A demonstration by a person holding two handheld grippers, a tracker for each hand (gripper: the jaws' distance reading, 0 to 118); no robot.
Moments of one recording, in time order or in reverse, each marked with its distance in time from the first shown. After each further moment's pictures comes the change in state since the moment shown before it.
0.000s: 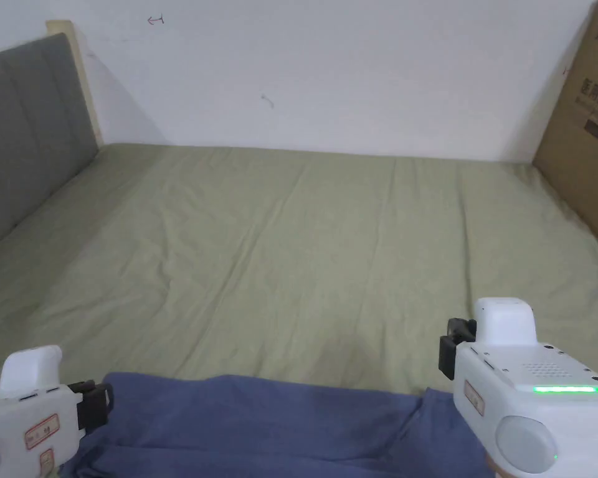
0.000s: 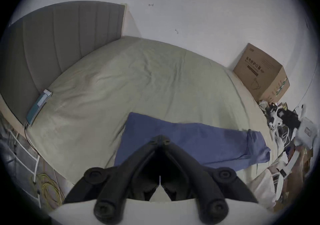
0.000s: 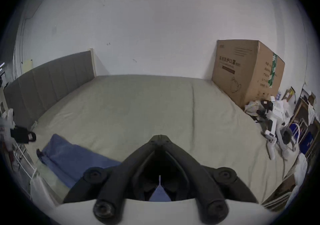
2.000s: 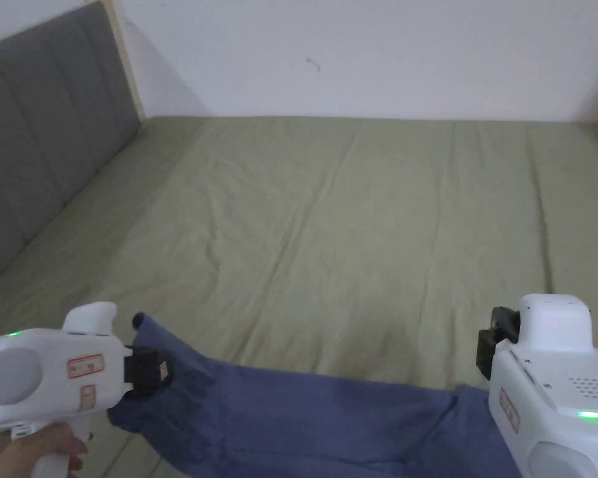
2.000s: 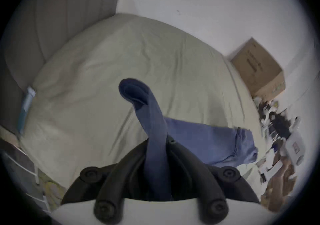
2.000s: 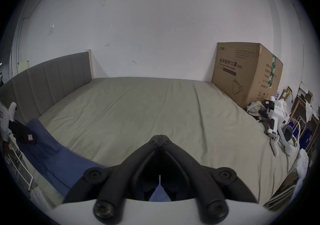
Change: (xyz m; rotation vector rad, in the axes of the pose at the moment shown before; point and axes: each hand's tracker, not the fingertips) left arm 0.001 0.070 -0.036 -0.217 -0.064 -0.011; right arm -0.036 -0.003 -0.021 0.023 -0.052 -0.006
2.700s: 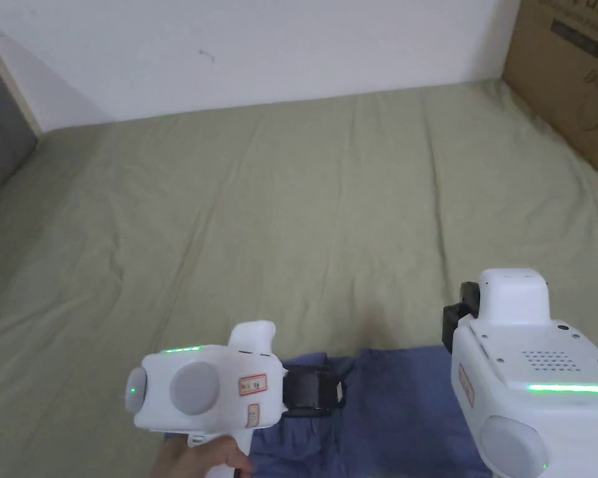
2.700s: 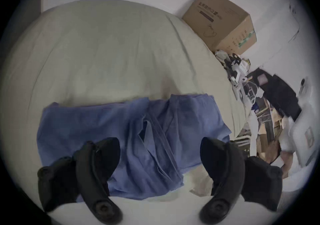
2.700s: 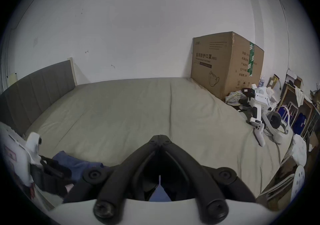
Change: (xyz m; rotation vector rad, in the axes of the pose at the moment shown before) left arm 0.205 -0.065 -0.108 -0.213 -0.343 -0.194; right arm 0.086 -0.023 0.026 0.005 -0.114 -0.090
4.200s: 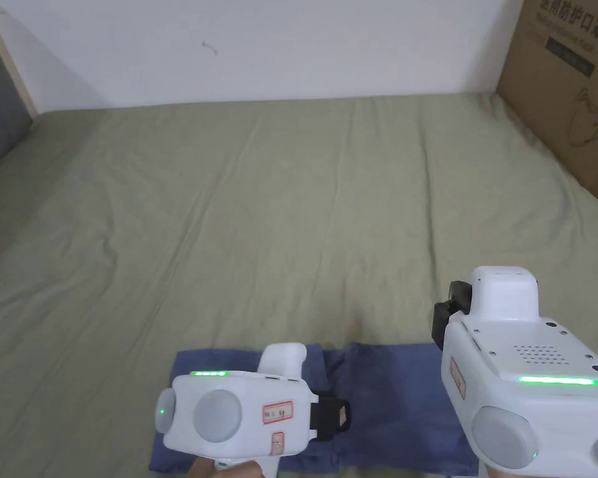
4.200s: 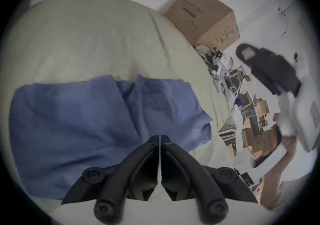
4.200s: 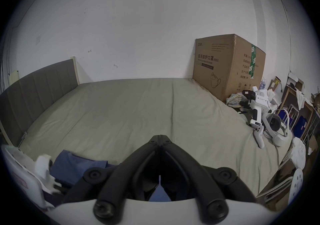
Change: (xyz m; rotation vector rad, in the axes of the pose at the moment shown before) left arm 0.018 -0.037 -0.015 0.007 -0.190 -0.017; right arm -0.006 0.007 0.009 -0.002 0.015 0.019
